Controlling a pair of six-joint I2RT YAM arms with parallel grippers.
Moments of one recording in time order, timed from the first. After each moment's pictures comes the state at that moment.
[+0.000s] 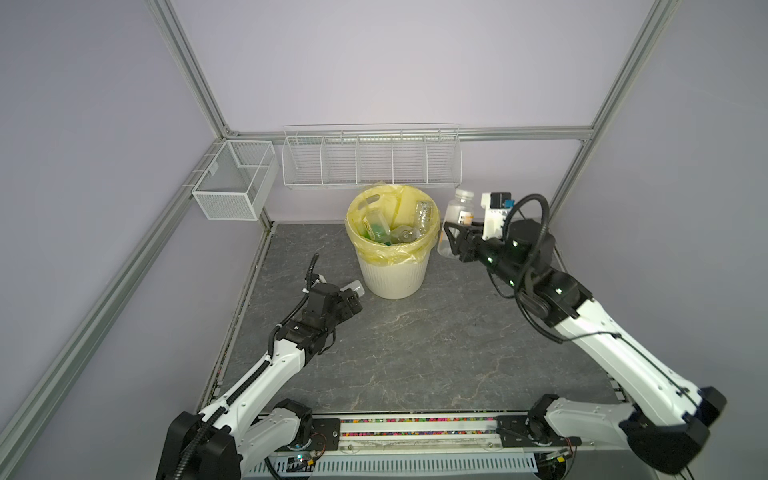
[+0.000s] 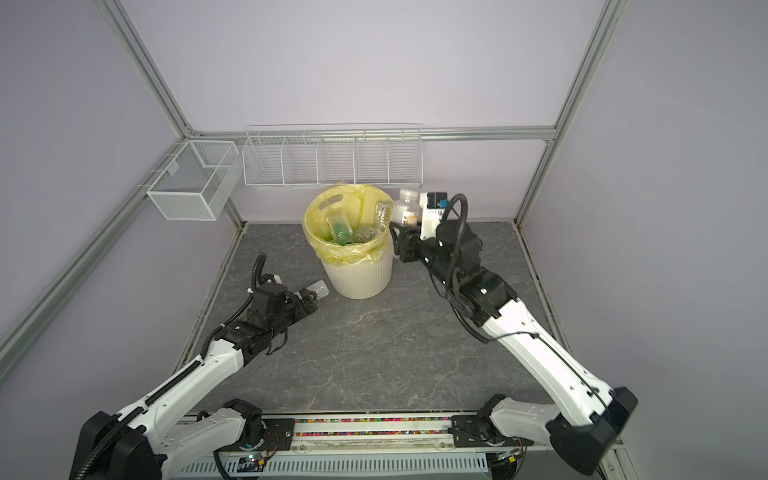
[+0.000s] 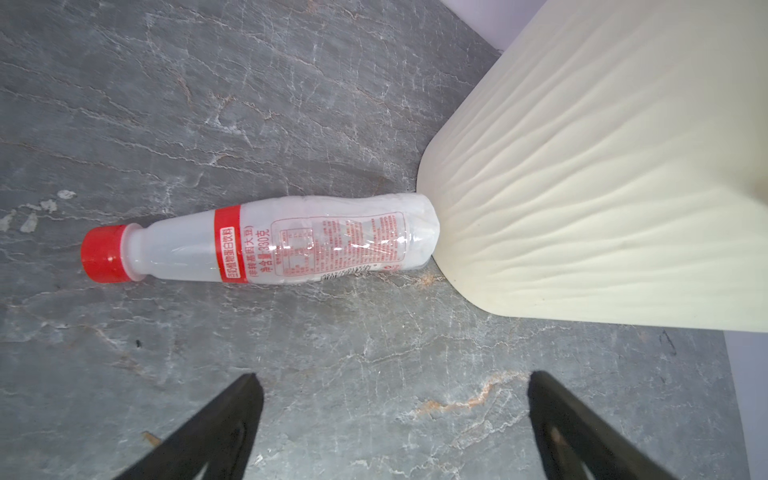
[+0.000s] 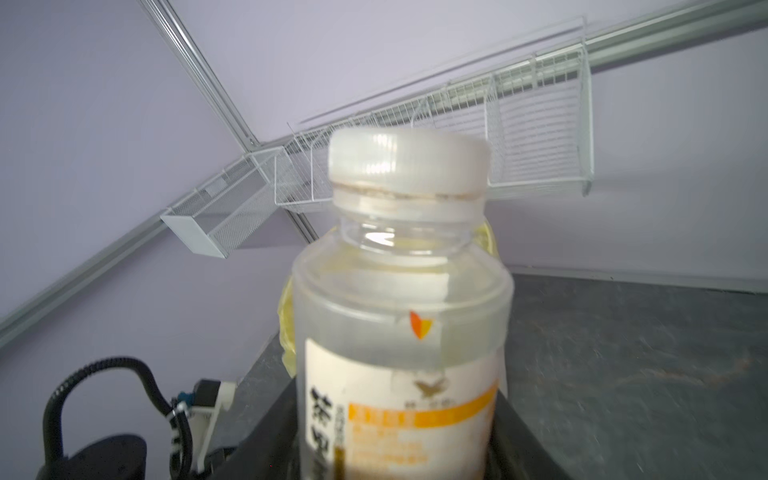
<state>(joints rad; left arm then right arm) -0.44 1.04 0.63 -0.28 -0.15 -0.77 0.67 1.32 1.47 -0.26 0.11 0.40</state>
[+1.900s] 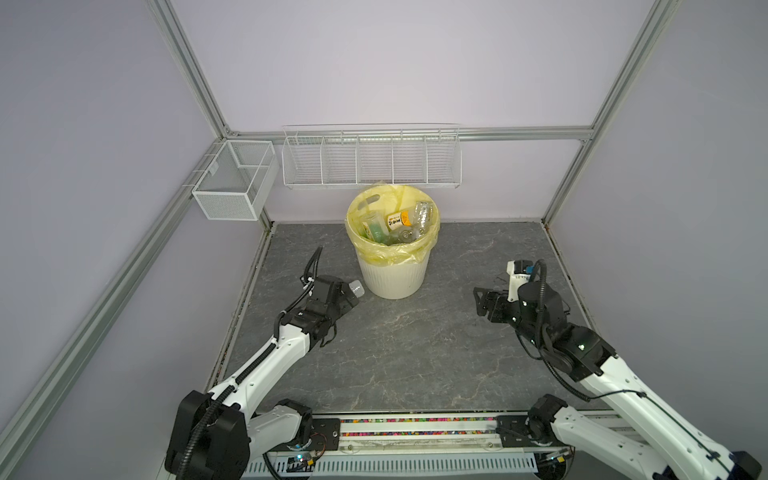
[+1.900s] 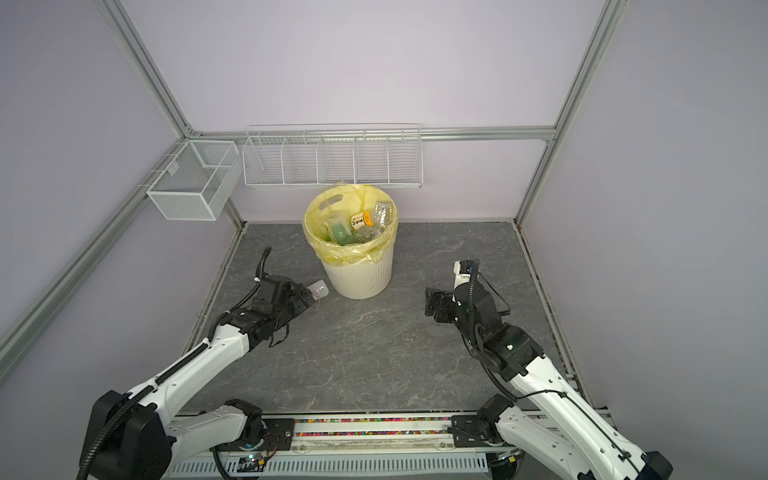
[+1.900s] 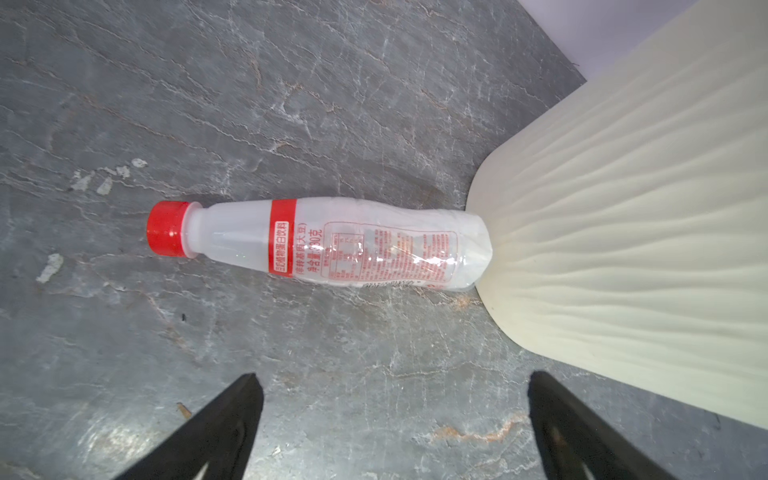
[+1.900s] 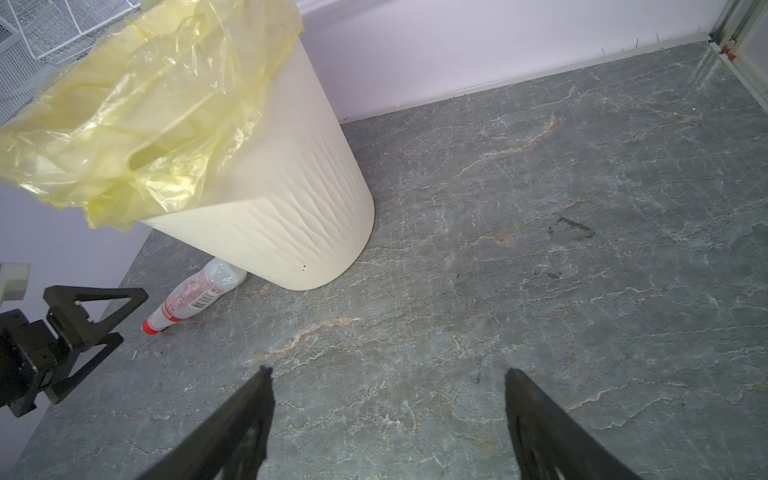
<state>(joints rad) -0.42 1.18 0.76 -0.43 -0.23 -0.90 0.63 0.82 0.85 -0.55 0.27 0.54</state>
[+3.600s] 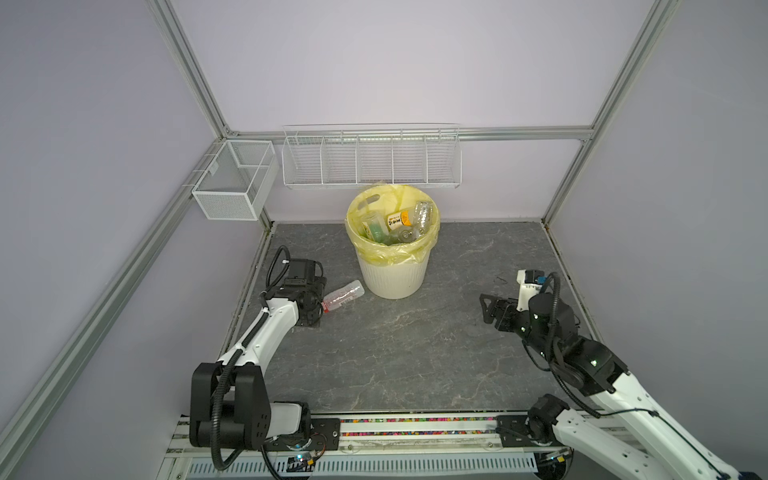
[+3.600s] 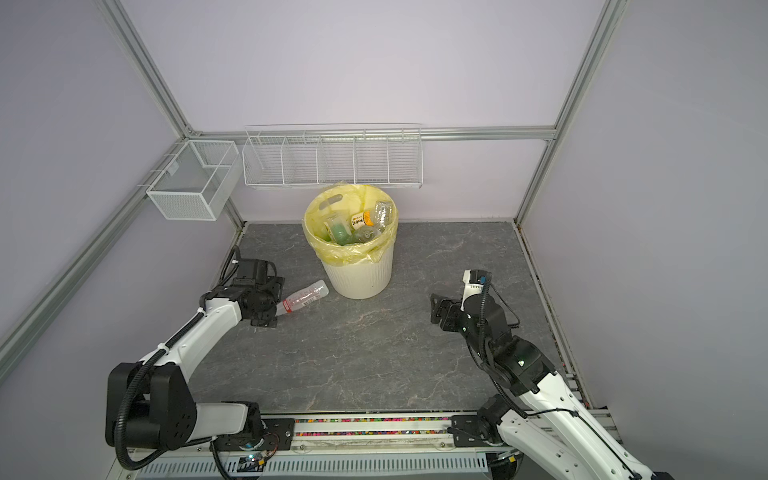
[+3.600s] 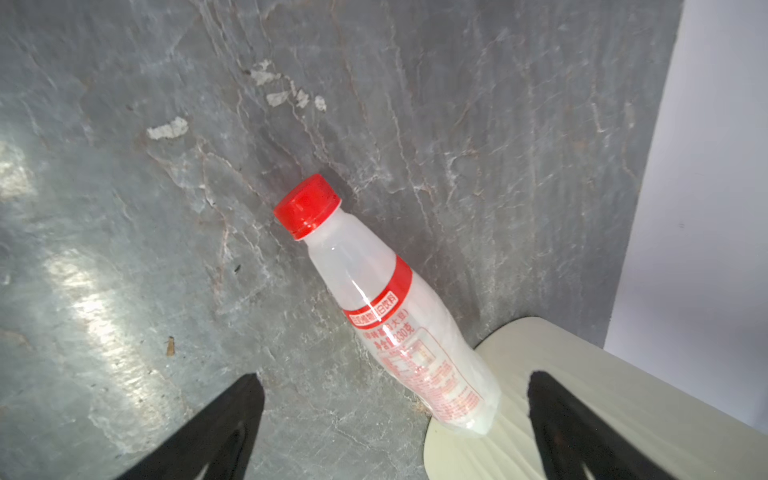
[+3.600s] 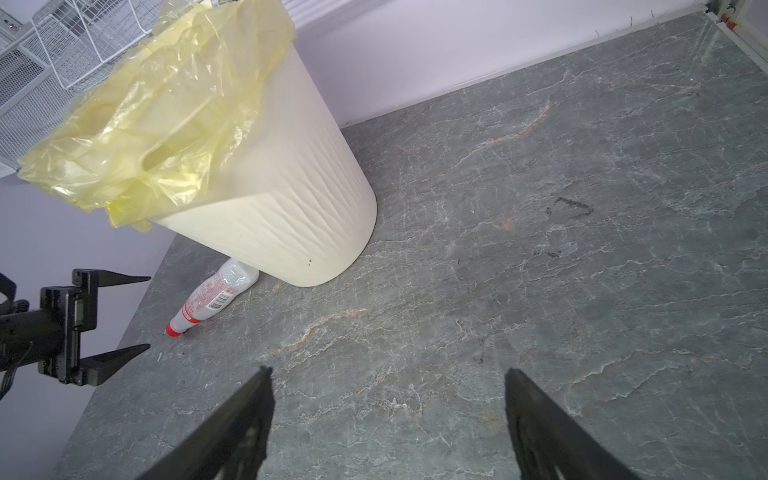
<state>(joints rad) -0.12 1.36 0.90 -0.59 -0.04 -1.52 0.63 0.69 0.78 -0.58 0.26 0.61</state>
